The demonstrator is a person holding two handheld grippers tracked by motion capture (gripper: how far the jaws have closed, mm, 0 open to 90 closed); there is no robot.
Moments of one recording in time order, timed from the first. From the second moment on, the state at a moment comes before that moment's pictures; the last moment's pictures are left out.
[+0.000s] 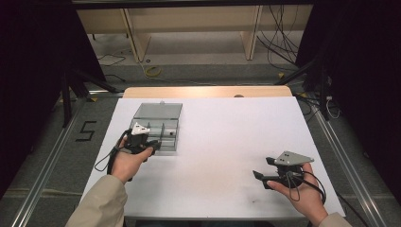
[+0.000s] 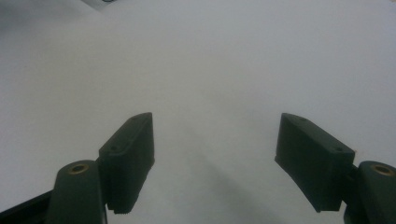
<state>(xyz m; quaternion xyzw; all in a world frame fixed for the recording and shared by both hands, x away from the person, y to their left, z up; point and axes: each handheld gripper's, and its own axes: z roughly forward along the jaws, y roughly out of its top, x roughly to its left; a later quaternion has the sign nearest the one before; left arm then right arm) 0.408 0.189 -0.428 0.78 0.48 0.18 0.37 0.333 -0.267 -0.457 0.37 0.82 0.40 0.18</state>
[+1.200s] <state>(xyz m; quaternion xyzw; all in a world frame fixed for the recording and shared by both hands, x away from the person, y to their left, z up) 0.459 0.165 -0.420 0.78 0.48 0.21 0.35 0.332 -0.269 -0.456 0.37 0.81 0.41 0.18</state>
